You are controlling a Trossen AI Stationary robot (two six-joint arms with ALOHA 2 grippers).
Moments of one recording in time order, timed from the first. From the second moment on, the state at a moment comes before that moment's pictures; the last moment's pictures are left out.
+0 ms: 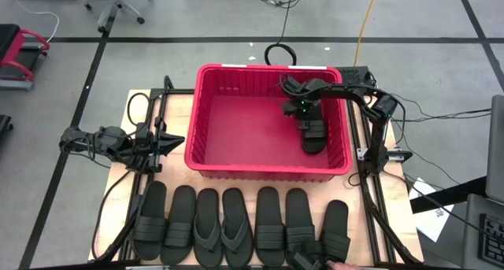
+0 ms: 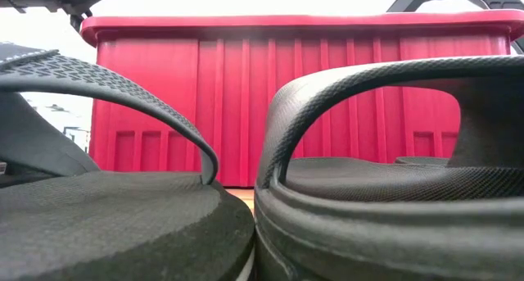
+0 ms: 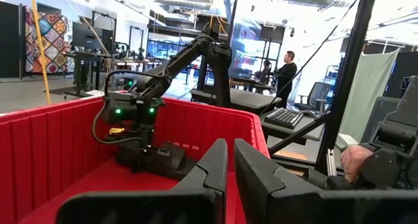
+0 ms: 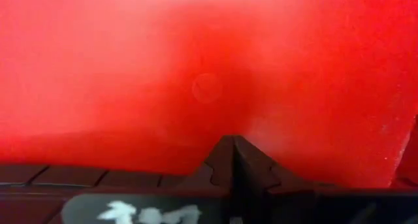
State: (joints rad) left arm -0.25 0.14 0.33 -0.03 -0.34 -0.12; right arm -0.71 1.94 1.20 -0.78 0.07 -0.74
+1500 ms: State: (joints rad) left arm -0.25 0.14 0.33 -0.03 -0.34 -0.11; right arm -0.49 1.30 1.20 -0.59 -0.11 -0.55
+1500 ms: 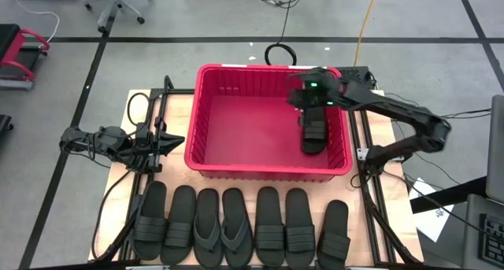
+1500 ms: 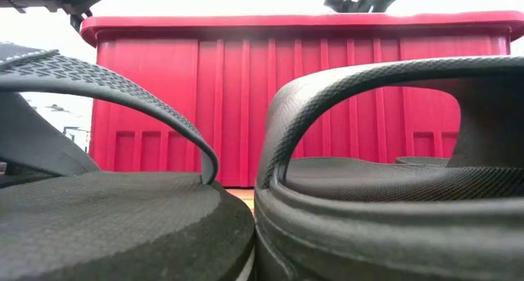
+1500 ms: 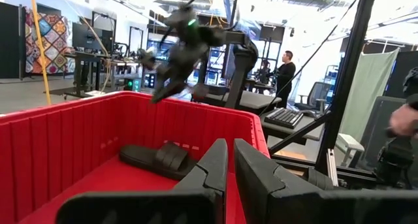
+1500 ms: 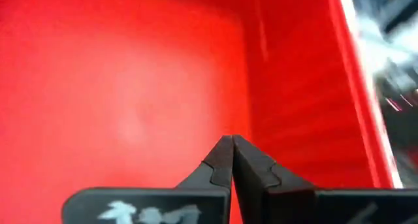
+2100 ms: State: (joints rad) left arm -0.25 0.14 0.33 -0.03 -0.34 -0.06; right arm 0.19 1.05 1.39 -0.94 -0.23 -0.07
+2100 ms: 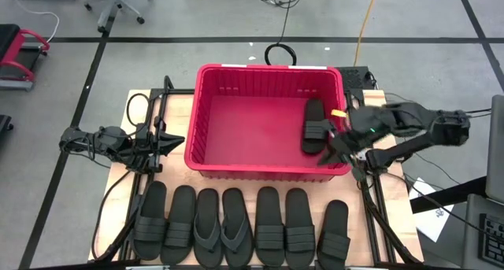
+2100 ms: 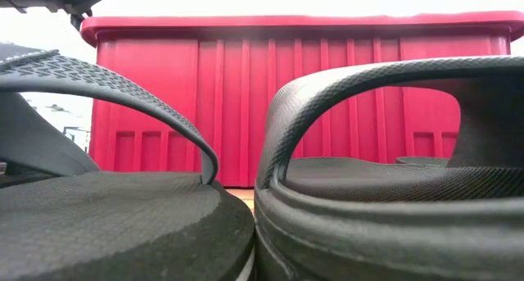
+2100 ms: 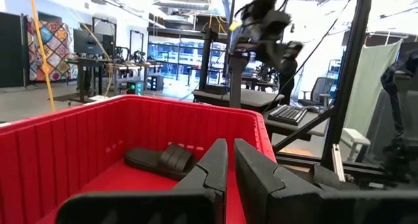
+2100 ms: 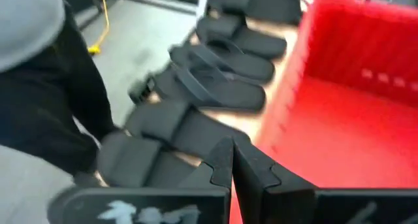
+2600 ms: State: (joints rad) left arm -0.25 0.14 0.33 -0.15 -0.34 -0.04; right arm 0.76 1.24 1.41 -0.91 -0.26 0.64
